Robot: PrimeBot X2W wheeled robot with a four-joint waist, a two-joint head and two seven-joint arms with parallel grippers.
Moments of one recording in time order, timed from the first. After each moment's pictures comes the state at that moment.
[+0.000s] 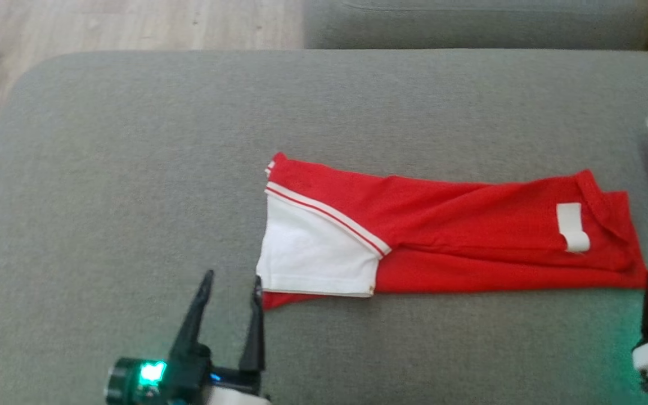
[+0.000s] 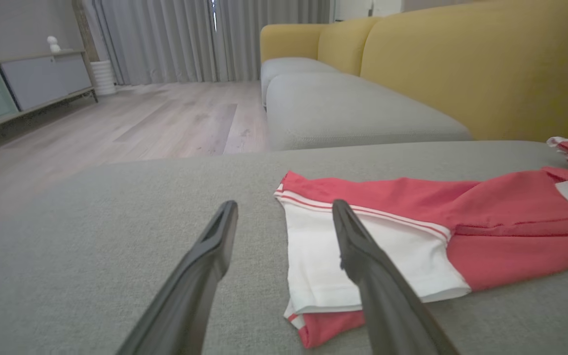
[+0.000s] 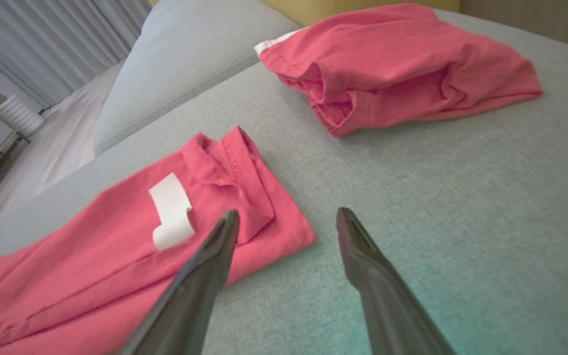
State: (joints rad) left arm -0.11 0.42 -0.82 -0.04 -0.55 0.54 -0.25; right arm 0.05 -0.10 -0.33 0.25 0.49 0.12 0.11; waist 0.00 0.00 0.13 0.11
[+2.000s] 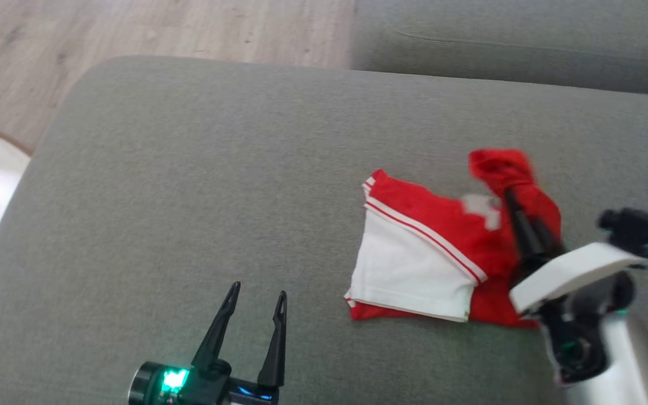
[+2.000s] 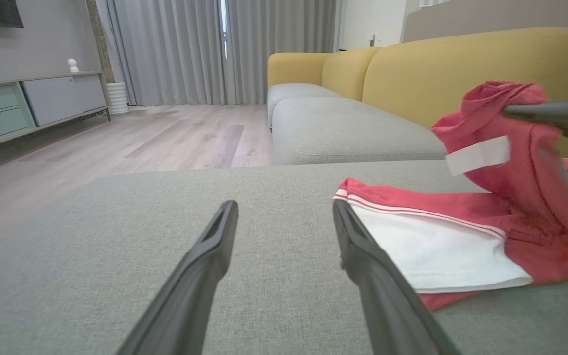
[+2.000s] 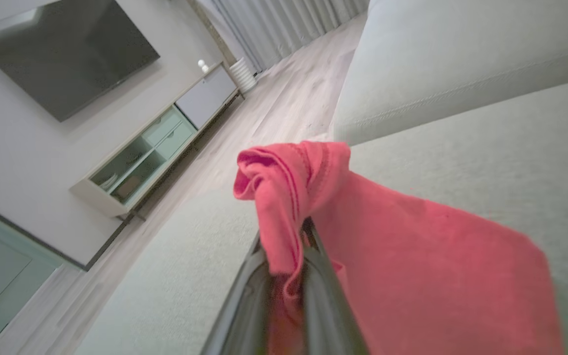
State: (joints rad) left arm 0.05 0.18 -0.56 0.05 -0.23 0.24 -0.25; right arm -0.11 -0.05 0.04 0.07 0.60 0.12 0.26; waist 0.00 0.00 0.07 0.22
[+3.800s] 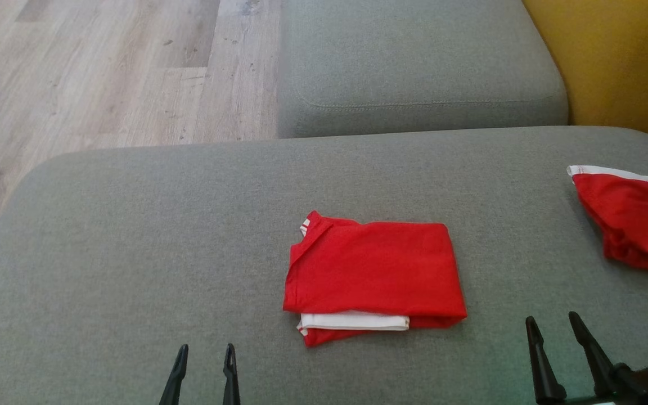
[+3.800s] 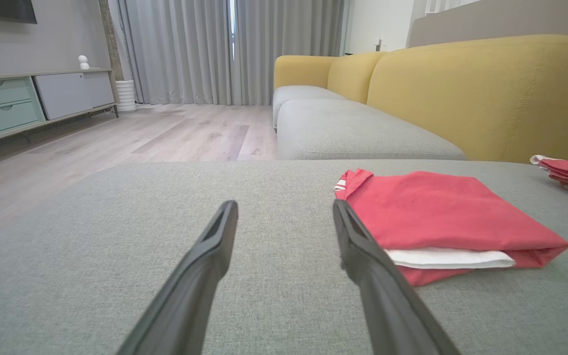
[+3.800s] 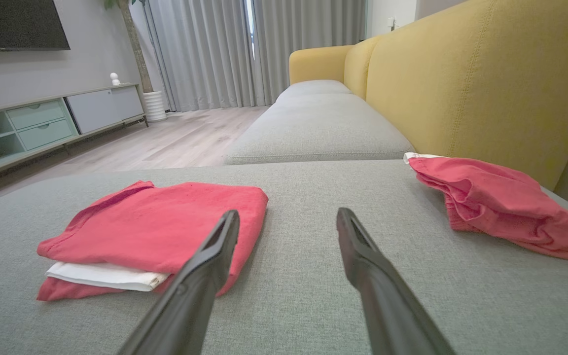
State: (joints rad) left arm 0.26 0.11 -0.35 0.09 -0.20 0.21 -0.25; right arm 0.26 -0.12 0.05 0.15 0.17 0.12 -0.25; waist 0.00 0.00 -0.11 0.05
